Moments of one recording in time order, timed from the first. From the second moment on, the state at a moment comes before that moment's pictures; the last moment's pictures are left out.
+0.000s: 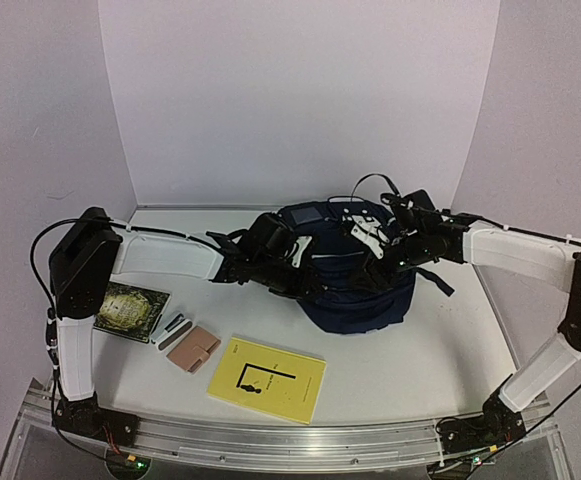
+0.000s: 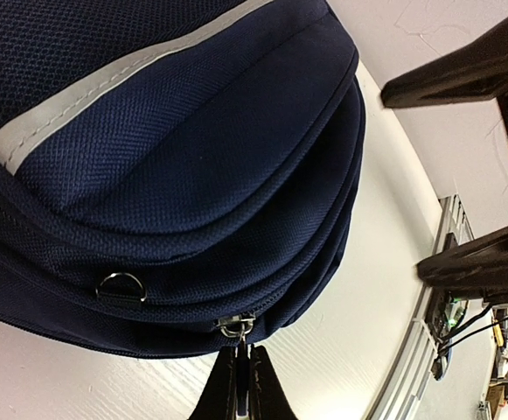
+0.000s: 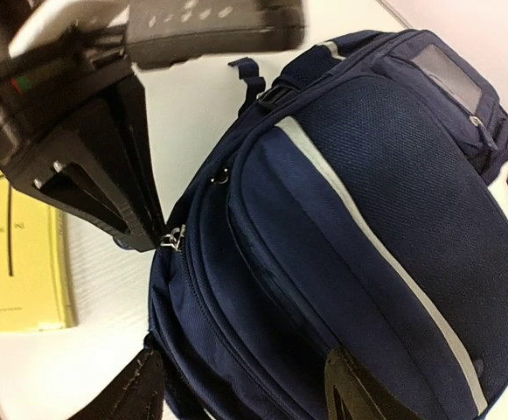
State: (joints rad) left arm -0.92 2.01 1.43 -0.10 0.37 -0.49; right arm 0.57 1.55 1.15 -0.47 -0.28 -0.47
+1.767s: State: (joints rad) left arm -0.57 2.27 1.85 -0.35 0.28 -0.36; right arm 0.65 1.72 1.35 -0.54 -0.24 -0.34
